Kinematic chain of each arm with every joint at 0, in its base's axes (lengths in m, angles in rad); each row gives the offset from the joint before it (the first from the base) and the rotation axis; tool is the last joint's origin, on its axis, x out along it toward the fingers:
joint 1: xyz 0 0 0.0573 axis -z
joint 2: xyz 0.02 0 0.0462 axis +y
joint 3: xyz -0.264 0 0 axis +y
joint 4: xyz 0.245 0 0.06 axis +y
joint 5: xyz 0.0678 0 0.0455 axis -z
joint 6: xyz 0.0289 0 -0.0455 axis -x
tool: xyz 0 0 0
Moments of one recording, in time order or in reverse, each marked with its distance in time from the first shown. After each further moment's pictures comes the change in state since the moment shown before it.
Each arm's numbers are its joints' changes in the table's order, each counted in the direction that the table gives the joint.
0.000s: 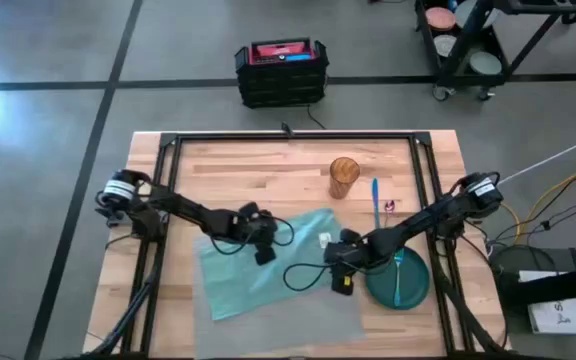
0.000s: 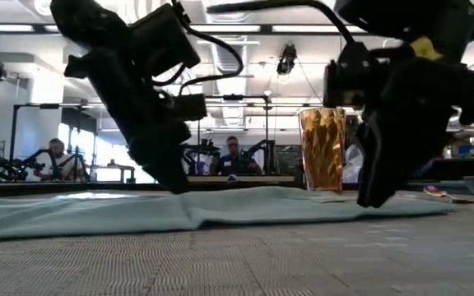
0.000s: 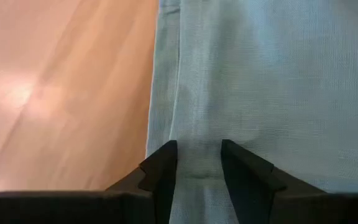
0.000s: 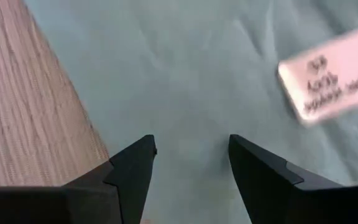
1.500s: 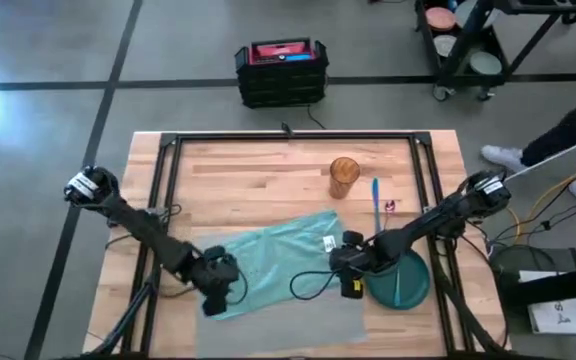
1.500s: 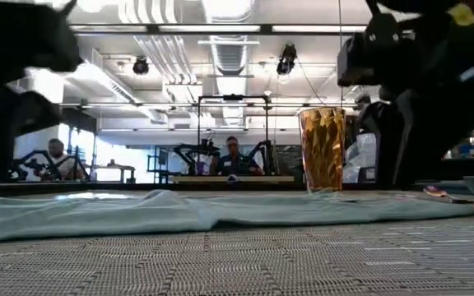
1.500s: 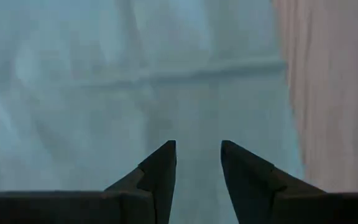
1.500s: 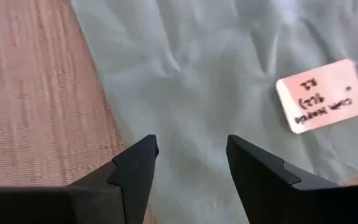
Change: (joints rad) left arm 0.513 -0.245 0.097 0.253 0.204 0.406; right arm -0.052 -0.041 -0.025 0.105 -0.002 0.110
